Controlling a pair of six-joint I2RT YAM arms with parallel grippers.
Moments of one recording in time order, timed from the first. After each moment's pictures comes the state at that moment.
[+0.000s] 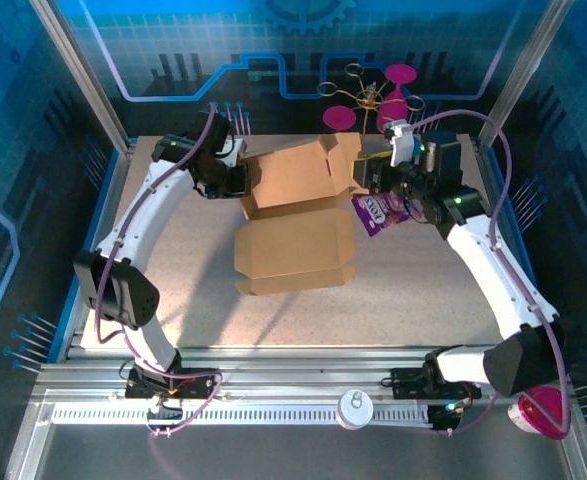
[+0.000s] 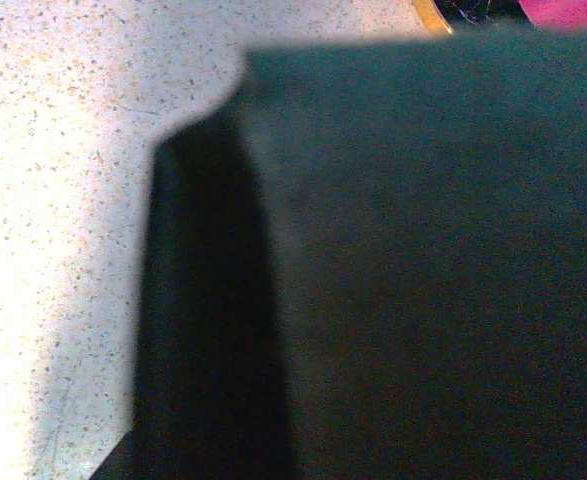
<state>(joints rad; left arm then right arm) -0.26 1.73 1.81 -1.15 0.23 -0.32 0.25 1.32 1.33 -0.41 -0.37 0.15</state>
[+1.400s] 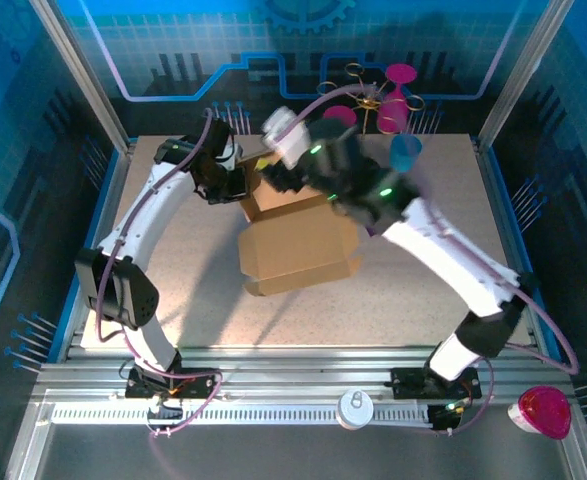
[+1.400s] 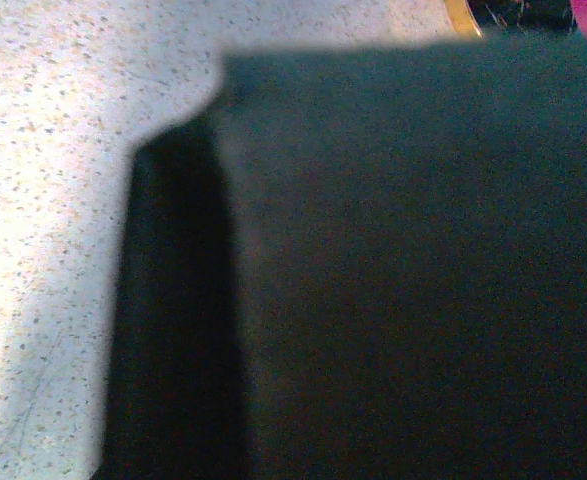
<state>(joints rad) -0.26 1.73 1.74 -1.12 0.24 -0.40 0.81 1.58 1.96 -0.66 0.05 -0.23</state>
